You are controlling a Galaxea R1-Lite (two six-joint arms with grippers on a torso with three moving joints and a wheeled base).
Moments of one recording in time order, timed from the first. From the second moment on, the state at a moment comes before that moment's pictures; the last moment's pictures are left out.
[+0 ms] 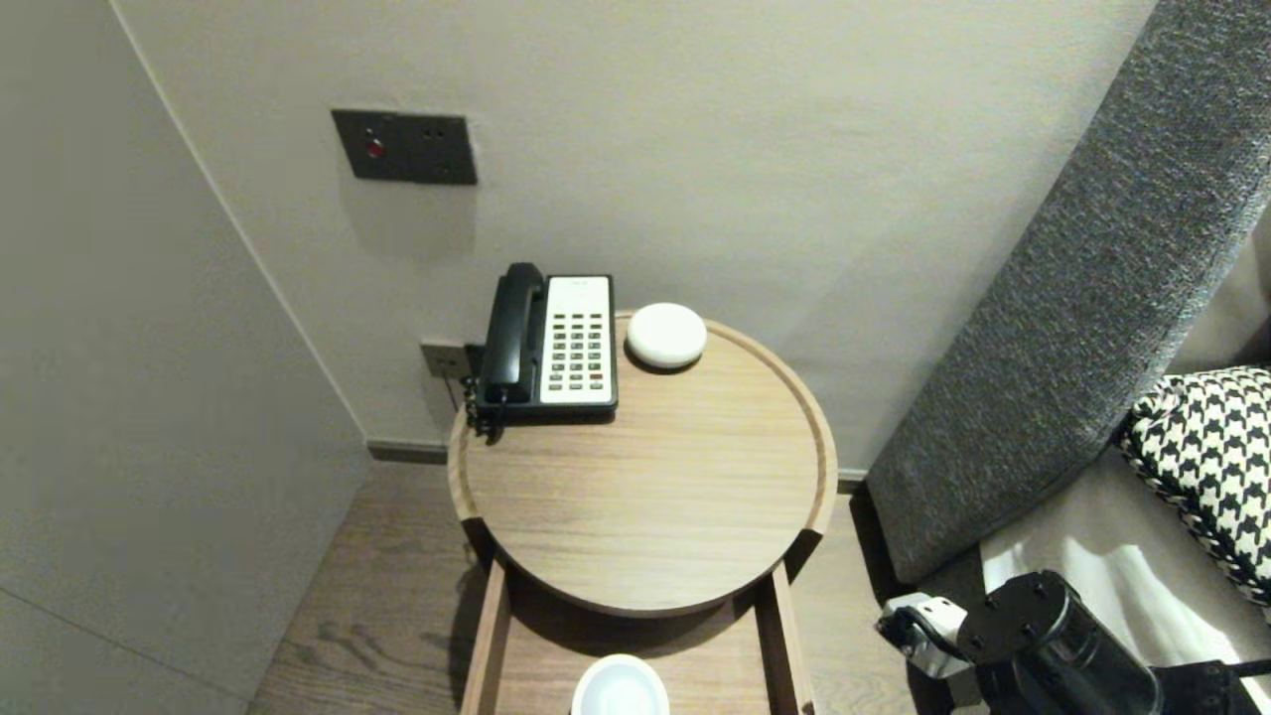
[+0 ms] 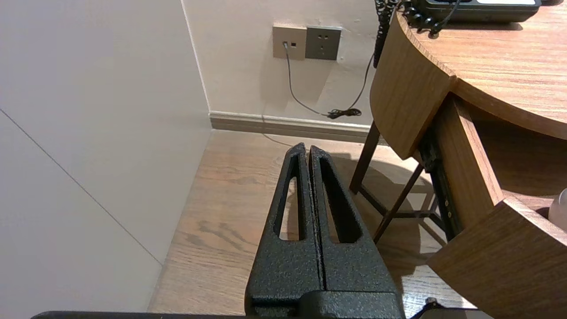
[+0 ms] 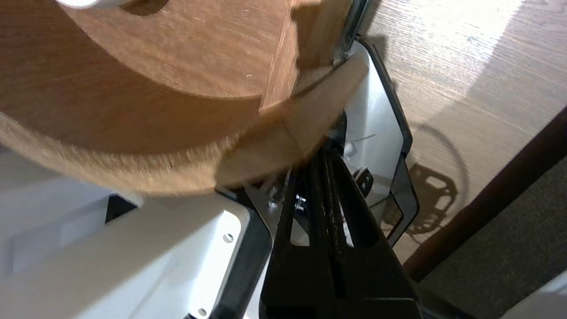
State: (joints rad) left arm 0.00 0.00 0.00 -0.01 0.01 -0.01; right arm 0.77 1.50 -0.45 -0.08 0.10 0.48
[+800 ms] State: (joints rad) left arm 0.00 0.00 0.00 -0.01 0.01 -0.01; right arm 0.75 1.61 -0.62 -0.10 0.09 0.47
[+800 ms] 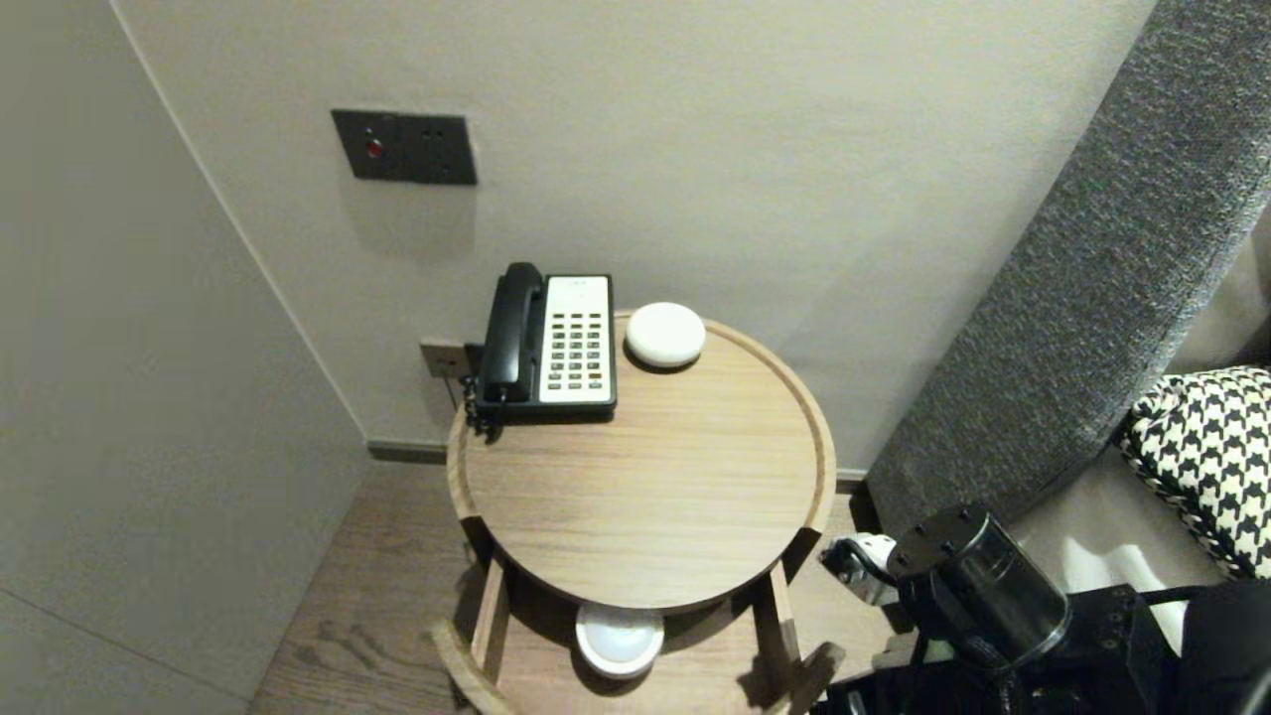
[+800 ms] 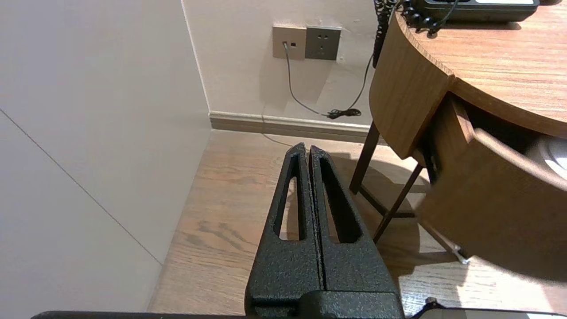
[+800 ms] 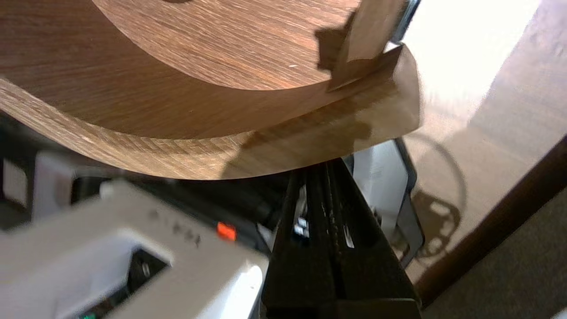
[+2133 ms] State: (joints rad) left arm 0.00 0.00 0.00 -0.01 0.01 -0.01; right arm 0.60 1.72 -0.79 -0.15 0.09 0.45
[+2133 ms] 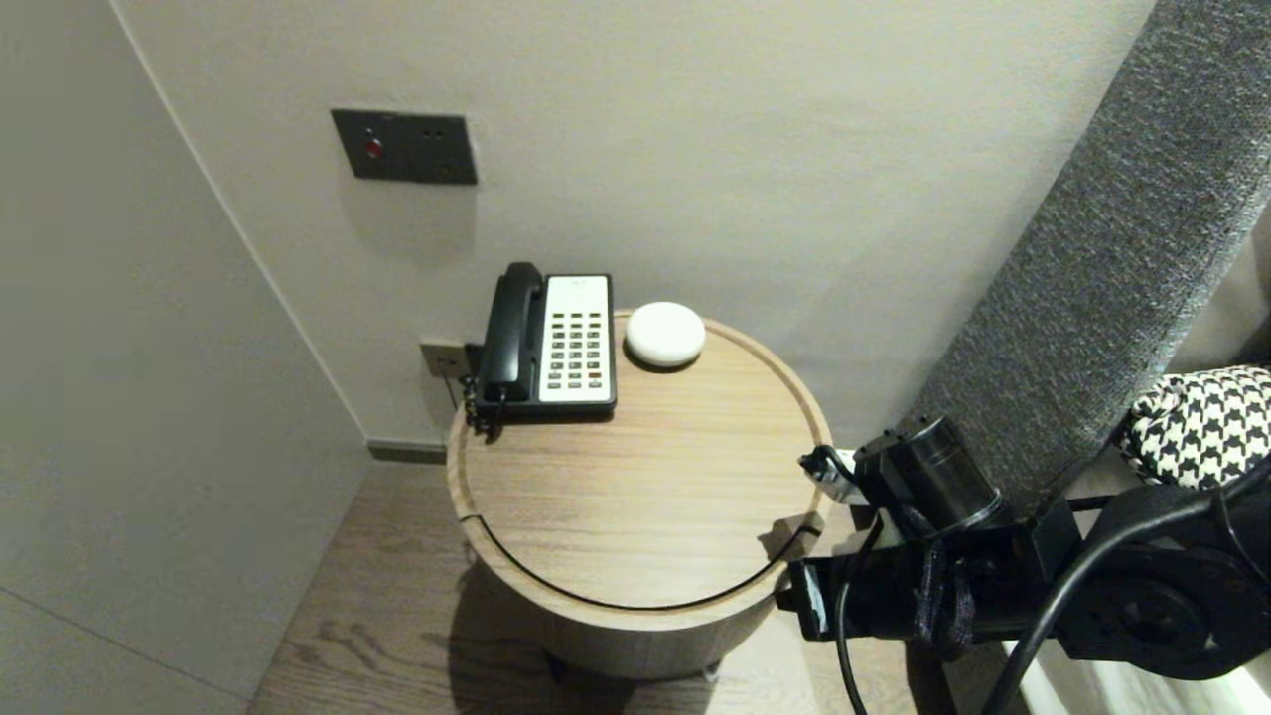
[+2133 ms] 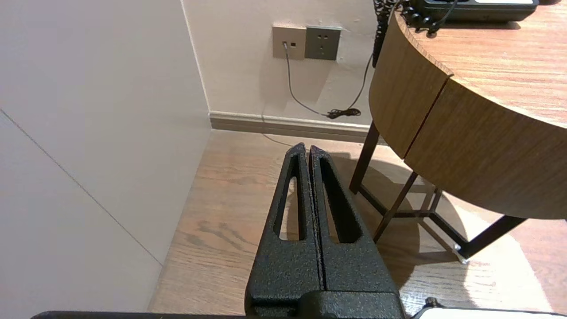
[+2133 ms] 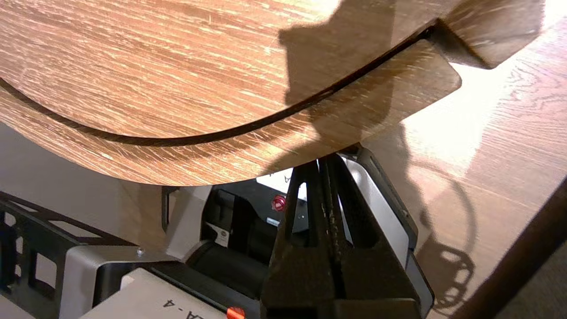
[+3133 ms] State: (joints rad) left arm 0.00 0.00 0.00 -0.01 0.01 -0.01; right arm 0.12 1.31 -0.42 -0.13 0.08 0.24
